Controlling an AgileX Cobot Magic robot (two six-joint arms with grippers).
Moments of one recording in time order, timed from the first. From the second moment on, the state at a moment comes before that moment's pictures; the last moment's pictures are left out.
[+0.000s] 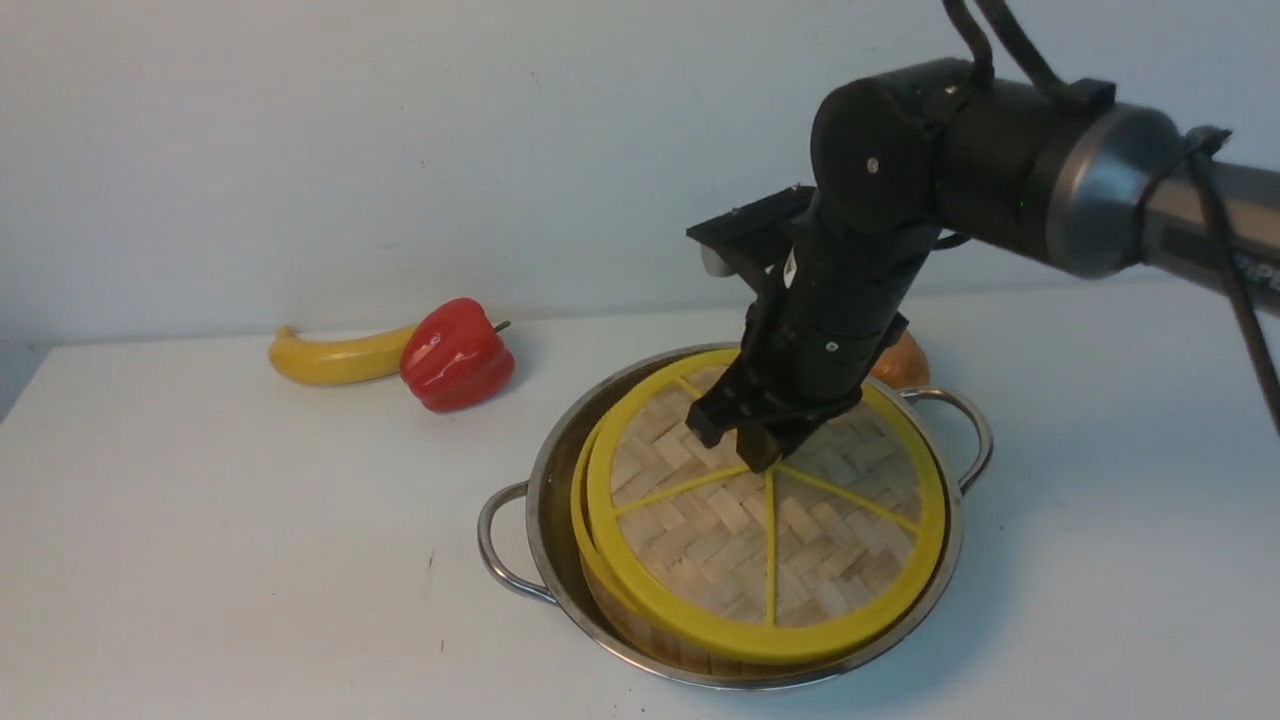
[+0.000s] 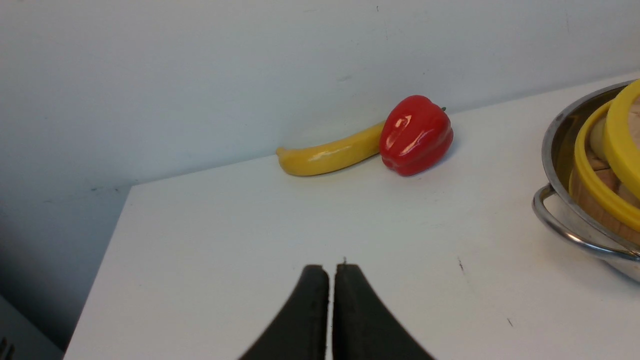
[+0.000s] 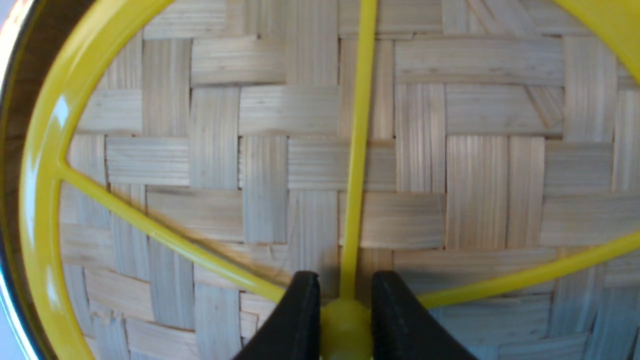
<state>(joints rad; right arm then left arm) 0.58 2.05 -1.78 0.14 1.23 -0.10 -0.36 0.17 -0.41 0.52 0.67 -0.35</state>
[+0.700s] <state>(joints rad) 0.60 2.15 -1.93 0.12 1.23 -0.12 -0.36 0.17 -0.41 0.52 0.67 -0.35</state>
